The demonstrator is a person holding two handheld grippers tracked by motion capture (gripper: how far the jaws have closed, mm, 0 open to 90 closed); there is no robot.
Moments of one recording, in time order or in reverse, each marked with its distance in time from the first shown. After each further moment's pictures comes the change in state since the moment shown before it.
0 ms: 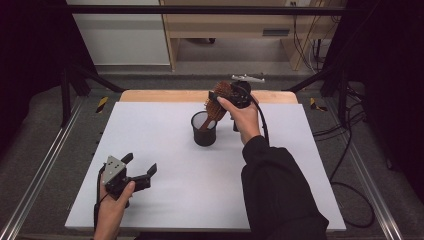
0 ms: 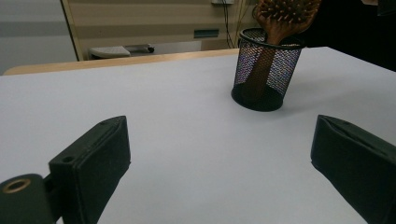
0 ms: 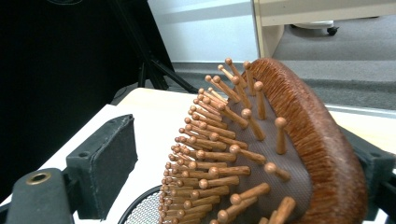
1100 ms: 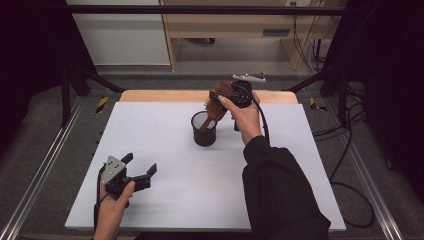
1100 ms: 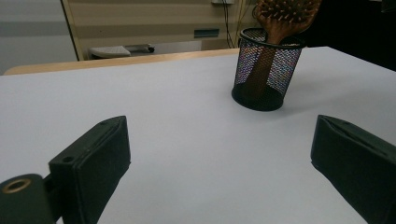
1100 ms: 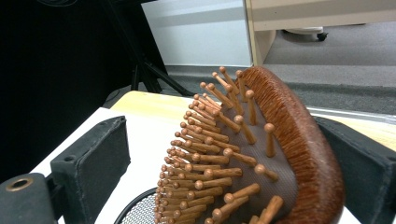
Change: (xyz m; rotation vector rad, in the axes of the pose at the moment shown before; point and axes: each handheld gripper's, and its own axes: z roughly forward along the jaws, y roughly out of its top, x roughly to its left) left arm 0.000 0.000 0.000 0.001 0.002 -0.001; right arm 0.001 0.002 -0.004 -0.015 -0.027 -0.011
